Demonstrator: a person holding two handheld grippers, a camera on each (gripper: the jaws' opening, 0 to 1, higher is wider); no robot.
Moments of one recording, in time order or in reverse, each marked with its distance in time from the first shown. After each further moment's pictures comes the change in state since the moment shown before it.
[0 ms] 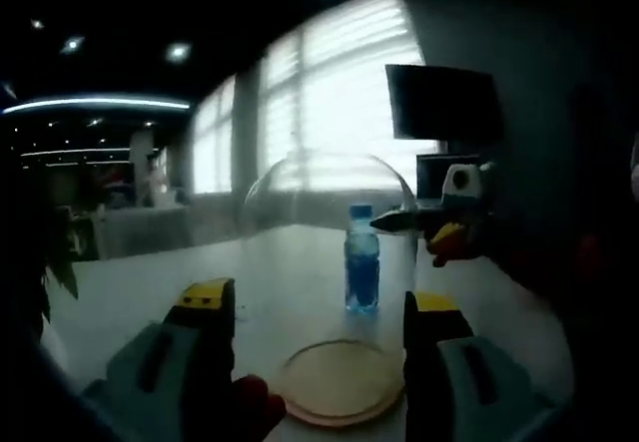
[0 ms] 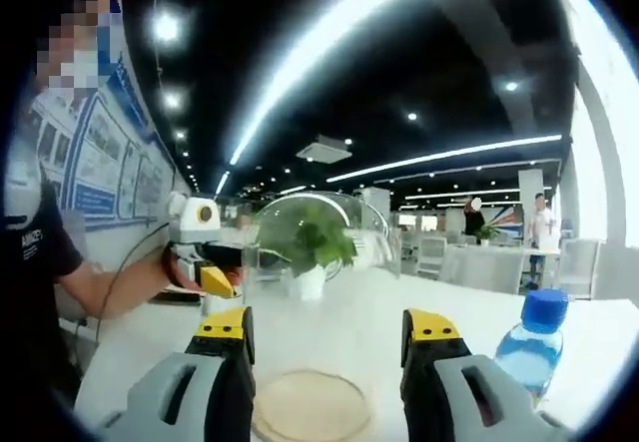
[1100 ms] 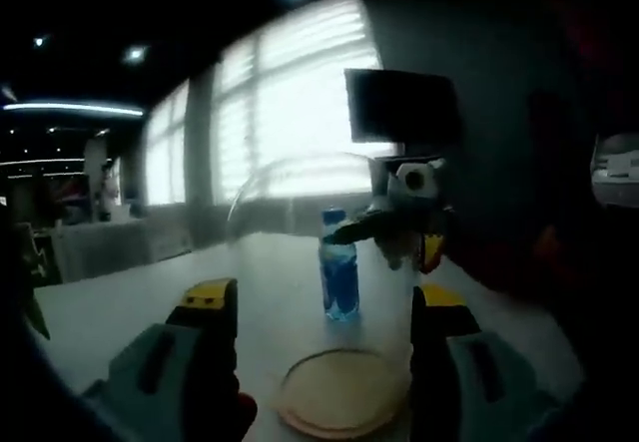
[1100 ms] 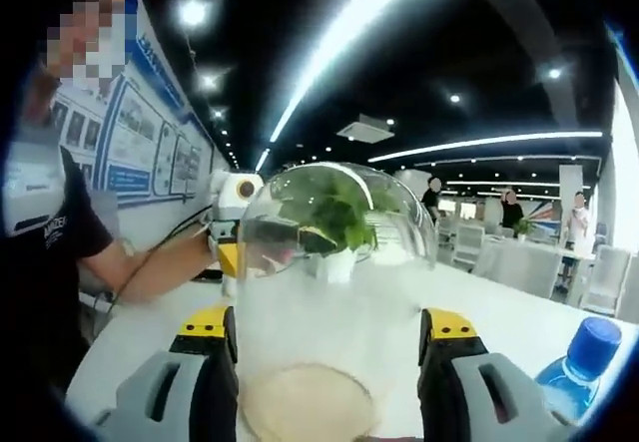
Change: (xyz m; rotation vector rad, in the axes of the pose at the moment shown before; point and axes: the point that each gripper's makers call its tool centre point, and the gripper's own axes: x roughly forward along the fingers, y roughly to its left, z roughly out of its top) left arm 0.020 0.002 0.001 0.039 -0.014 -0.235; right arm 0.031 0.003 -0.015 -0.043 0.086 0.178
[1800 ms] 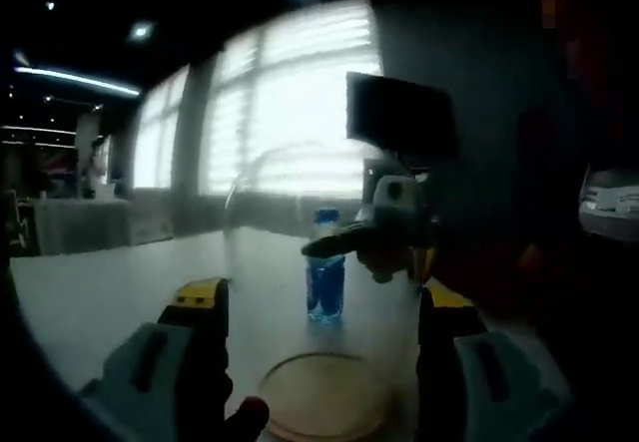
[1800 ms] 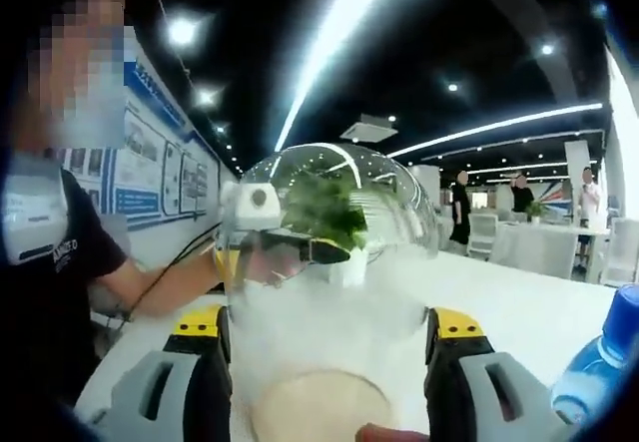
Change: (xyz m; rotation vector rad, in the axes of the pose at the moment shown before) left arm 0.011 0.002 -0.009 -0.126 -0.027 -0.067; right arm 0.014 -0.002 -0.010 0.104 -0.032 0.062
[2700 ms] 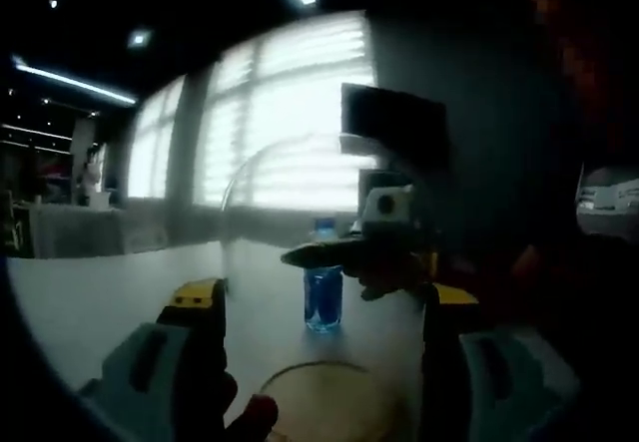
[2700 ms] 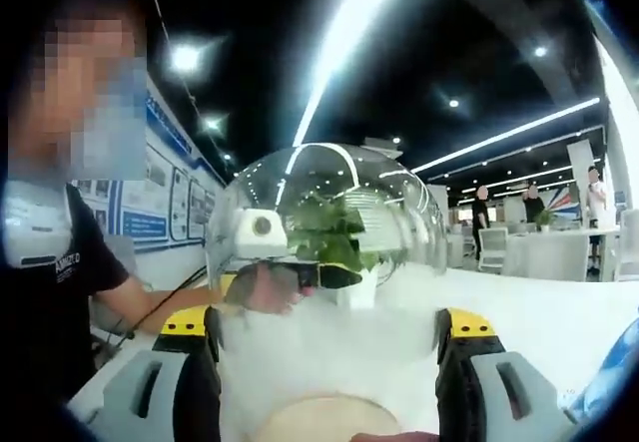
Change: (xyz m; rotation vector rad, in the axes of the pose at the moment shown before) left arm 0.008 -0.002 -0.002 0.017 -0.048 -0.020; right arm 0.016 0.000 0.006 0.025 -0.108 0.036
